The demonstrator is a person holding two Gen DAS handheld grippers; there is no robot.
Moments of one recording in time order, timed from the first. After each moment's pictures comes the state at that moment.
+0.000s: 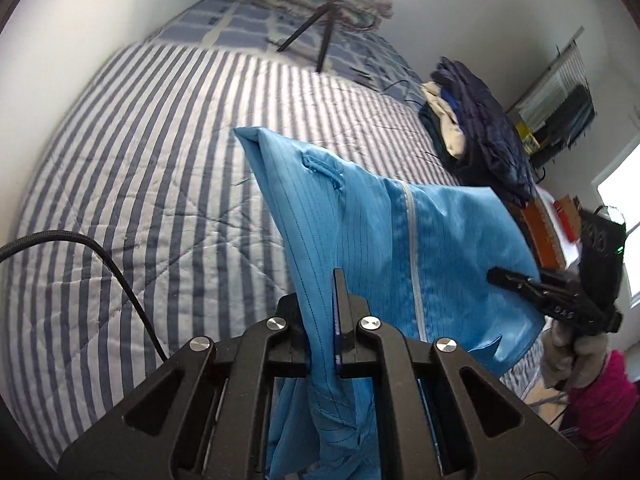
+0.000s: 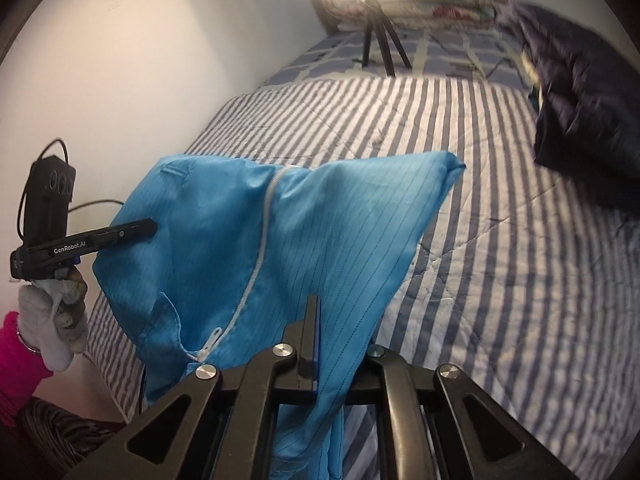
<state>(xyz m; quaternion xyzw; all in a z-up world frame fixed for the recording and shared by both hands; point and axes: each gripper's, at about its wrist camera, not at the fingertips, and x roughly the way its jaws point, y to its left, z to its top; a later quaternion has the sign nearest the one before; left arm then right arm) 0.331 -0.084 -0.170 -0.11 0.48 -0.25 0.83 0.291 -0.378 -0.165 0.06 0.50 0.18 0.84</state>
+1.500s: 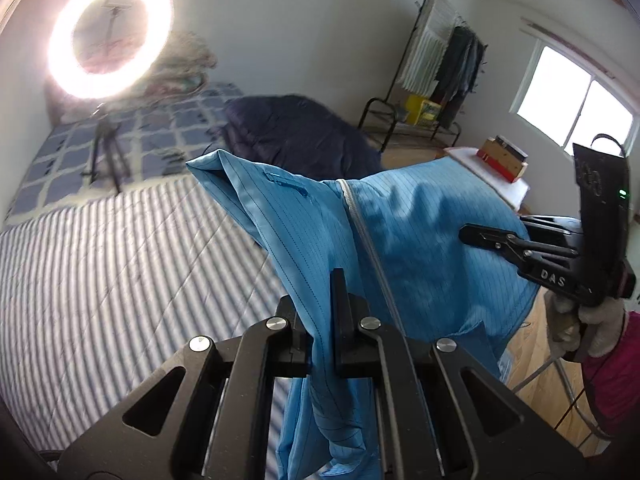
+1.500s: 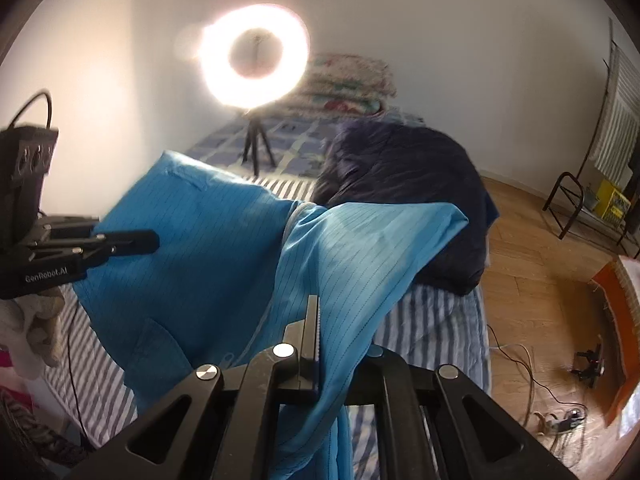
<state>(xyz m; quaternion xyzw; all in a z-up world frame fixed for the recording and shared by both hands) 0.307 -0.335 -0.047 -0.01 0.35 -0.43 0.83 0.219 -0.550 -0.029 -0.02 0.39 0.01 0.92</state>
